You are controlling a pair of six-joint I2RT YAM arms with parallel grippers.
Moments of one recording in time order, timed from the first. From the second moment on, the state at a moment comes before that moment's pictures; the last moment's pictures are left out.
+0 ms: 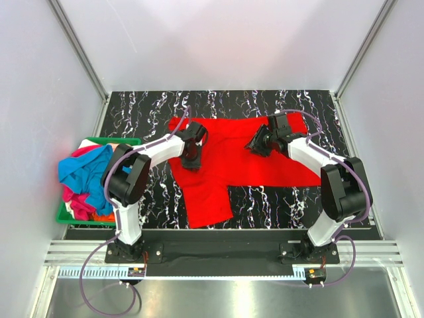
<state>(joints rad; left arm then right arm) -0.54 1.92 1.30 -0.64 -0.06 -0.43 0.32 1.68 1.09 -0.23 -0.20 0.84</state>
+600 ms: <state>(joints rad) -0.53 1.92 1.43 -0.70 -0.08 -0.42 0.32 1.69 1.11 -0.23 -0.19 0.84</state>
